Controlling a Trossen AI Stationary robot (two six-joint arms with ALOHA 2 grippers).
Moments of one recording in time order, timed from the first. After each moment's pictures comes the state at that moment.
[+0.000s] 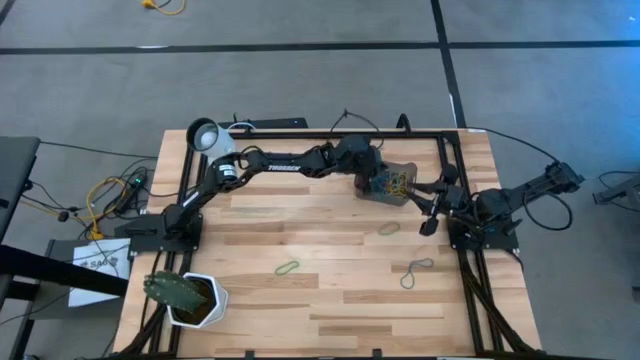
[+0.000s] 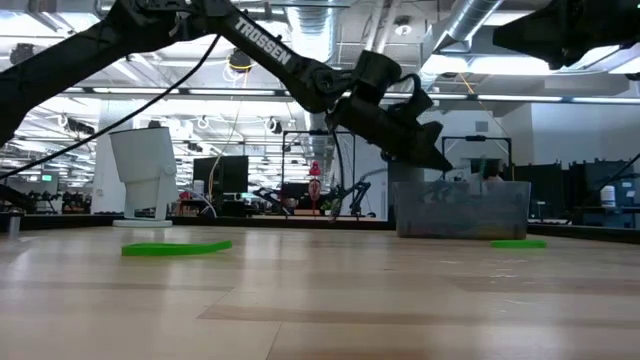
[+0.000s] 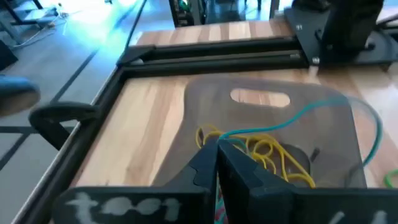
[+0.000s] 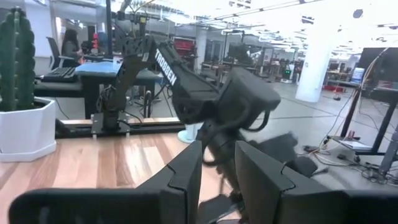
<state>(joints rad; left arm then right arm) 0.30 2.38 1.88 0.13 0.12 0.22 0.42 0.35 0.26 0.19 0.79 -0.22</state>
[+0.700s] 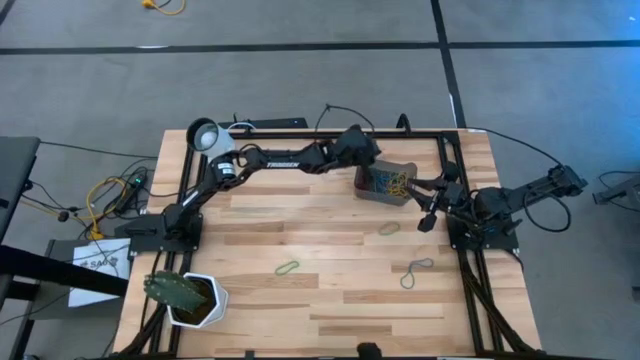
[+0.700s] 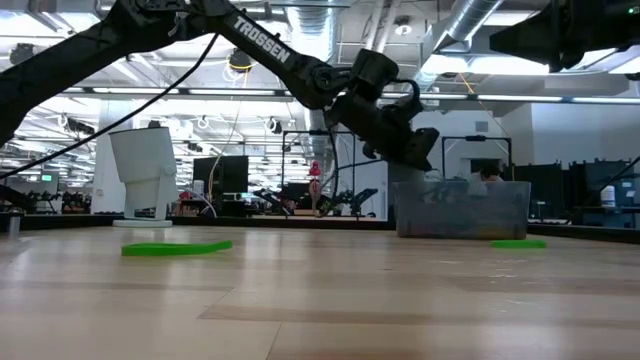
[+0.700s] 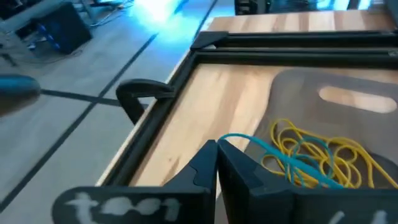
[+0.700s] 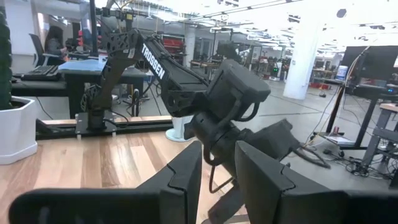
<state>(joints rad) 0.32 2.38 1.90 0.09 -0.12 0.18 0.37 0.35 0.26 0.18 0.79 -0.22</state>
